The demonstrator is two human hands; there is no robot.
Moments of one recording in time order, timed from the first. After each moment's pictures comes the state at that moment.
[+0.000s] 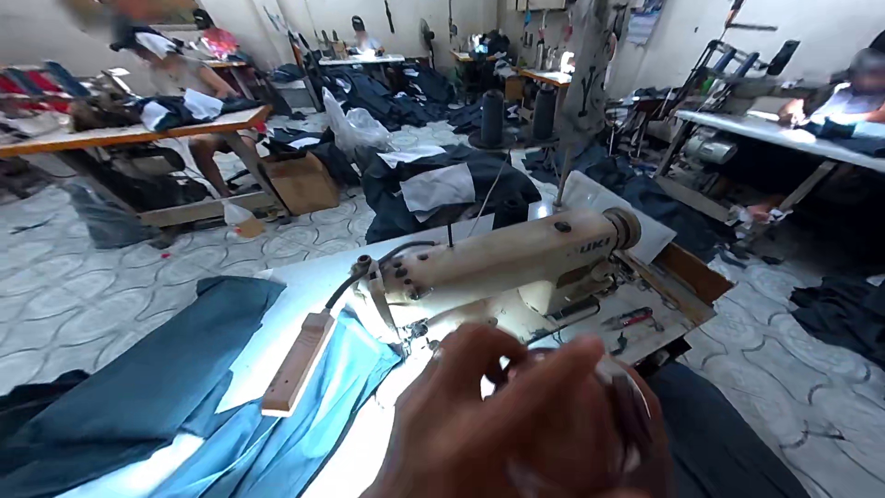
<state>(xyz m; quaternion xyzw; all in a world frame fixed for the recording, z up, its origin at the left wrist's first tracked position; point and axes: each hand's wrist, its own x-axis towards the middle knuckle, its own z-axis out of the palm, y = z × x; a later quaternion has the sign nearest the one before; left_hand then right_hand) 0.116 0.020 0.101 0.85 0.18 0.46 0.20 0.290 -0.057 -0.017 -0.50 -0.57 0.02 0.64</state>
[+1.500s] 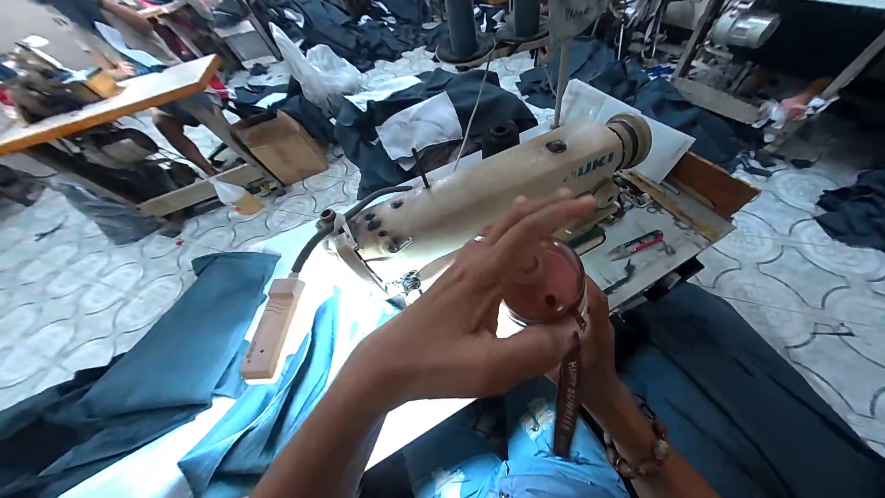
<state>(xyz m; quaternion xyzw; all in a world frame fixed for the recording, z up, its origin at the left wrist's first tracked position) 0.143 0.077 0.099 0.90 0.11 0.20 0.38 0.283 -0.015 -0.072 -0.58 -0.50 0.01 0.64</state>
